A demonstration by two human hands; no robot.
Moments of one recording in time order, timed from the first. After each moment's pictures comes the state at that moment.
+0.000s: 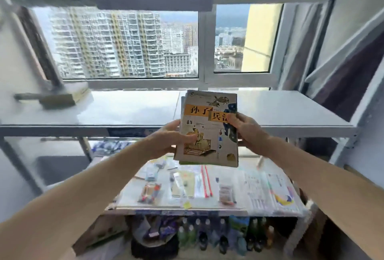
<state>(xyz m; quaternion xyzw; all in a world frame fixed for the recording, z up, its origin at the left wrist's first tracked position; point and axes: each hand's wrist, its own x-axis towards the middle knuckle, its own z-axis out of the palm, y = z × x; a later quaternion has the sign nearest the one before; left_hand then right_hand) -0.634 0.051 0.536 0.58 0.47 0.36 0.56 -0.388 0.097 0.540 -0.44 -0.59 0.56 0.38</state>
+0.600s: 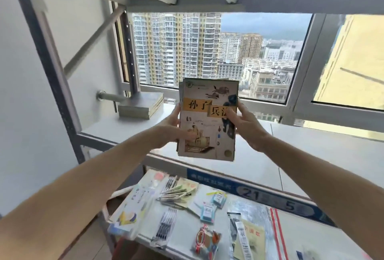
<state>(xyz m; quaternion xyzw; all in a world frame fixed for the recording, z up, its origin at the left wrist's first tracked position) -0.965 0.173 0.567 0.55 0.52 0.47 0.46 -0.745 0.275 0.576 -0.26 -0.74 0.51 0.36</state>
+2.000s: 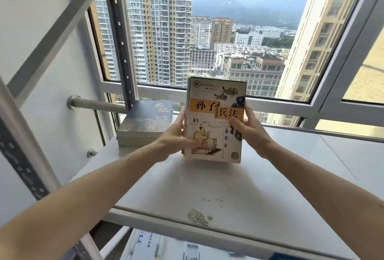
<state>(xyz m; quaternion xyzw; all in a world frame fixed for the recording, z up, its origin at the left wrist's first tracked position) -1.186 0.326 0.520 0.57 0.51 0.46 0.45 -0.958 0.408 0.532 -0.34 -0.71 0.48 0.39</state>
